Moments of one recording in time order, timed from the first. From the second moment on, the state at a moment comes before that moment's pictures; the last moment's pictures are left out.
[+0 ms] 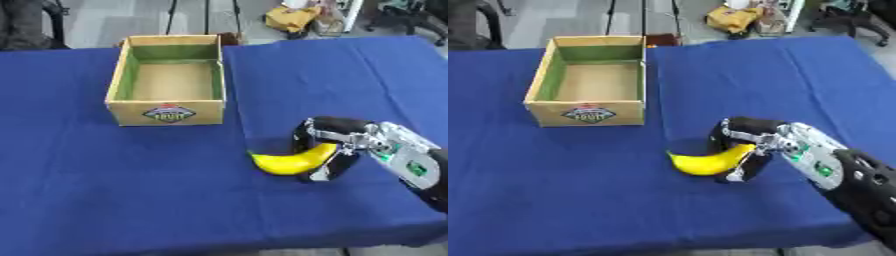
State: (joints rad) left arm -0.25 0.48 0.10 -1.66 0.40 -0.12 0.07; right arm -0.41 -0.75 0.47 -1.43 0.43 -0.30 0.39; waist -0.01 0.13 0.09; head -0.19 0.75
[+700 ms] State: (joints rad) left arm -0.25 0.48 0.10 -1.66 0.40 -0.12 0.07; right arm -0.40 -0.78 0.46 -1.50 0.39 -0.29 0.39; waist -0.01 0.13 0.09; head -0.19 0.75
